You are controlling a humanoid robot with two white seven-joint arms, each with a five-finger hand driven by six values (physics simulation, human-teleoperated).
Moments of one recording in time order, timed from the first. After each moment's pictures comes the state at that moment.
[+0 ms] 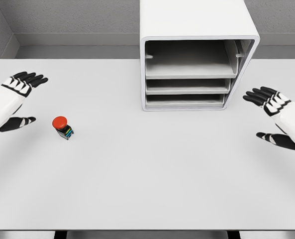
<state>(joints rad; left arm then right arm) 0.02 0.55 0.19 -1.66 -0.67 -0.61 -0.17 0.19 -0.86 0.01 -1.76 0.44 -0.61 -0.14</state>
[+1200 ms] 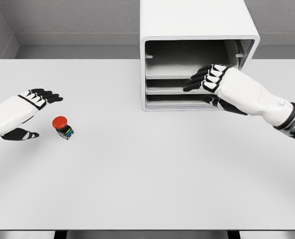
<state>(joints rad) -0.01 0.55 0.23 -1.75 -0.54 -0.61 -0.61 -0.44 -0.88 0.59 -1.70 0.44 -0.61 -0.14</state>
